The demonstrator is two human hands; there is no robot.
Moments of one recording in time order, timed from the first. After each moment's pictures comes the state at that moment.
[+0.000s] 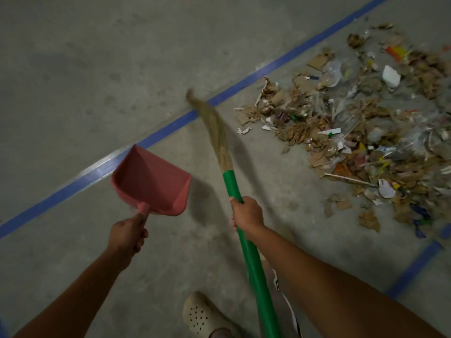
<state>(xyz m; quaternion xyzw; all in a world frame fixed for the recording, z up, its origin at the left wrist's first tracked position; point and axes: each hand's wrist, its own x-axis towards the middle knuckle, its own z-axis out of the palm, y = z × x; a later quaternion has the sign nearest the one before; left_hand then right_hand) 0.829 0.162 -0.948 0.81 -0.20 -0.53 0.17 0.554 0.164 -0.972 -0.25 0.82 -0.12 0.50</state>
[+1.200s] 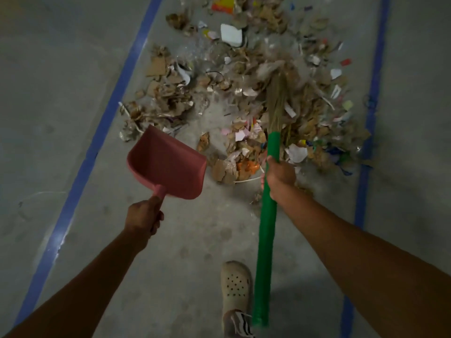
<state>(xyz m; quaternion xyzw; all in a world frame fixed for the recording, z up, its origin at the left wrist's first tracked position) 0.338 -0.047 -0.988 0.67 -0.47 -0.57 -0.01 0.069 0.113 -1.013 0.19 0.86 -0.38 0.29</state>
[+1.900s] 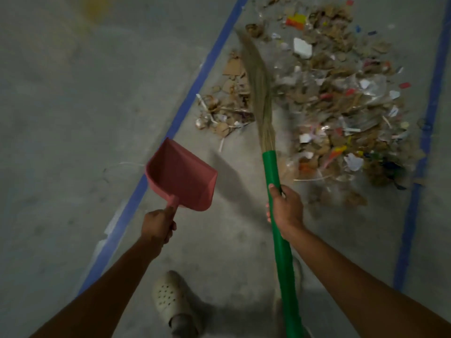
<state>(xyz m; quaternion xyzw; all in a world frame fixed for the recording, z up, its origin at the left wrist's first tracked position) 0.568 -0.126 -0.958 0.69 -0.44 -0.57 -0.01 0.333 0.031 -0.943 0.01 0.86 -0.39 0.33</state>
